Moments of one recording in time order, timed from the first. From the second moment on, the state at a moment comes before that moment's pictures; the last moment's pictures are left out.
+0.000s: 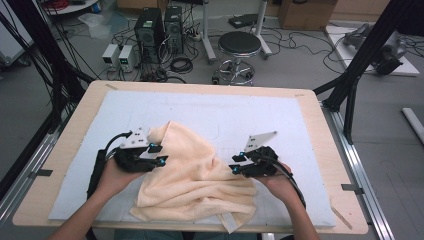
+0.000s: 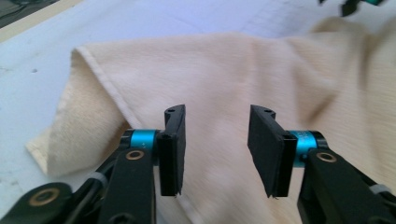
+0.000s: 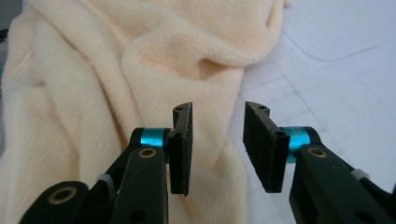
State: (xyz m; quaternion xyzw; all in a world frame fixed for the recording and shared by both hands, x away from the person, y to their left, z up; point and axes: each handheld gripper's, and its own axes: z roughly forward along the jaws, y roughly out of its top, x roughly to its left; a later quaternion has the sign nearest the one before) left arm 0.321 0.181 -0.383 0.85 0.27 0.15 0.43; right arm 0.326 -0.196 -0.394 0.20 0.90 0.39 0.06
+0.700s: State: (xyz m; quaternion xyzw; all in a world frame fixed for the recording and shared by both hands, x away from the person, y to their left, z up) left arm 0.350 0.155 -0.402 0.86 0.29 0.12 0.41; right arm 0.358 -0.186 -0.405 0.23 0.89 0.39 0.02
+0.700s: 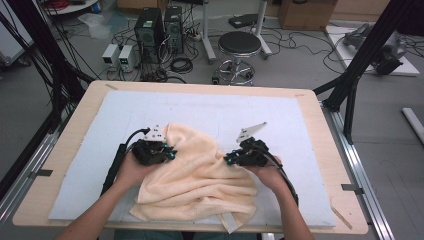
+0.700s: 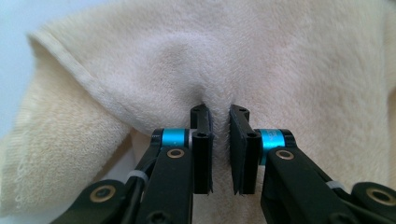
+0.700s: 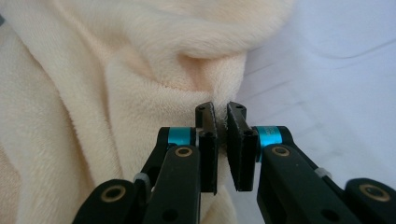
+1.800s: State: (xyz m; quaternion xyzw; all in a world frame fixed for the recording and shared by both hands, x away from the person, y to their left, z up) left arm 0.353 0.129 -0.386 0.86 0.27 0.09 0.42; right arm 0.338 -0.228 -0.367 0.24 0.89 0.38 0.10
